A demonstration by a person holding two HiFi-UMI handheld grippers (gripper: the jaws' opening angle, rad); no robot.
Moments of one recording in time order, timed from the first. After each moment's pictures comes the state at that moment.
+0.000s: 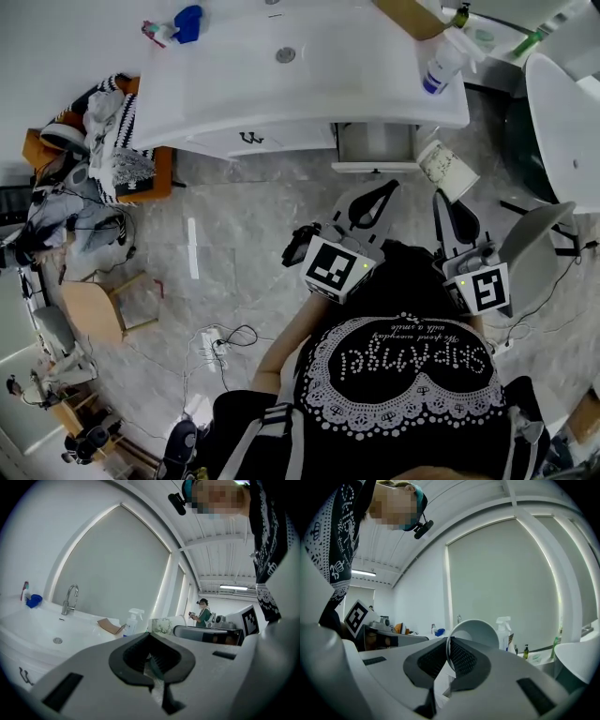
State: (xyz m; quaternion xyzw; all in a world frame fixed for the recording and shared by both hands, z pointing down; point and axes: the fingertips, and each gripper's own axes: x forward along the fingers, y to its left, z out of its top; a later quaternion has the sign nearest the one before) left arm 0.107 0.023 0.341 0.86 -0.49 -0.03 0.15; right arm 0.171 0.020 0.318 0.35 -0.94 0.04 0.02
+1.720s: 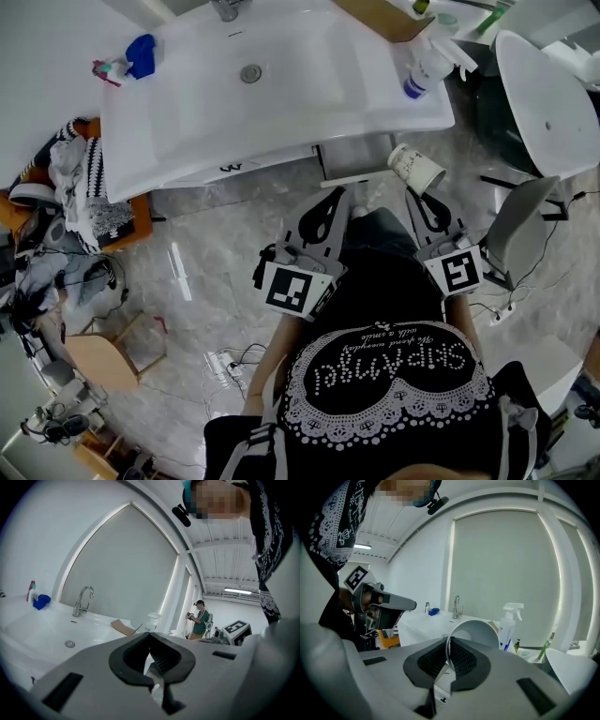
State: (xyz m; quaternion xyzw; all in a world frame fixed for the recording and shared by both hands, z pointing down) left arm 0.004 -0.007 0.344 0.85 -0.49 -0.01 0.18; right arm 0.114 -0.019 0.376 0.38 -0.91 0.04 0.16
